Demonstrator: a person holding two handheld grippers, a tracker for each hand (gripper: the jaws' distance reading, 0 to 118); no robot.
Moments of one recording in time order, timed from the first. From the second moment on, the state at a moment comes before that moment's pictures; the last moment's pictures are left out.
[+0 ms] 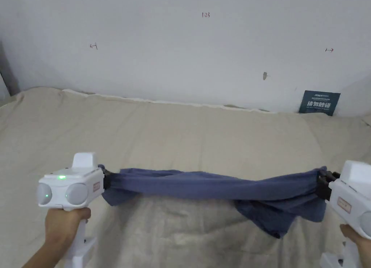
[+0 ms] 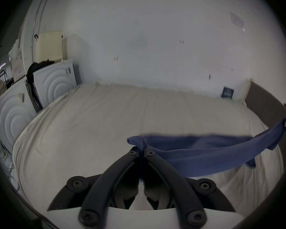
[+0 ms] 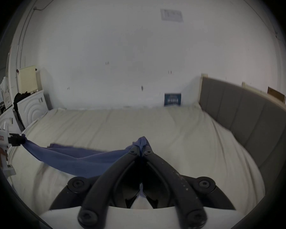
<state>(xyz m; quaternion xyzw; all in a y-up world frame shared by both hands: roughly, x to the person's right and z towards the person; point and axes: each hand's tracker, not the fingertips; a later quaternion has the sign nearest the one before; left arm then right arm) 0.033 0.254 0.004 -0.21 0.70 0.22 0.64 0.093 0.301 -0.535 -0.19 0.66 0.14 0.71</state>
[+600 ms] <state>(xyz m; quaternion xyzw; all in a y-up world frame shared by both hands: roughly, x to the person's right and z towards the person) 0.271 0.166 0.039 -0.29 0.67 0.30 0.61 0.340 0.197 -0.532 -0.34 0.62 0.20 0.68</state>
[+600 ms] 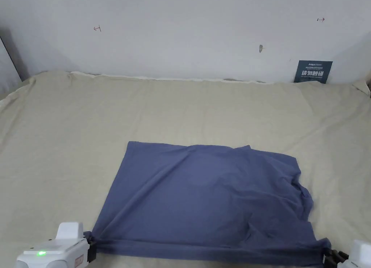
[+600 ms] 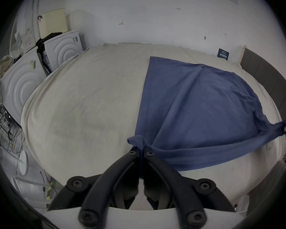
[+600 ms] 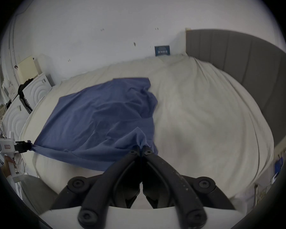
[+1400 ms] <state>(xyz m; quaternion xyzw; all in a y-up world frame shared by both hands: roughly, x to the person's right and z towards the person) 0.300 0.302 0.001 -0.13 0.70 0.17 0.68 0.341 0.299 -0.485 -0.20 0.63 0.14 0.73</state>
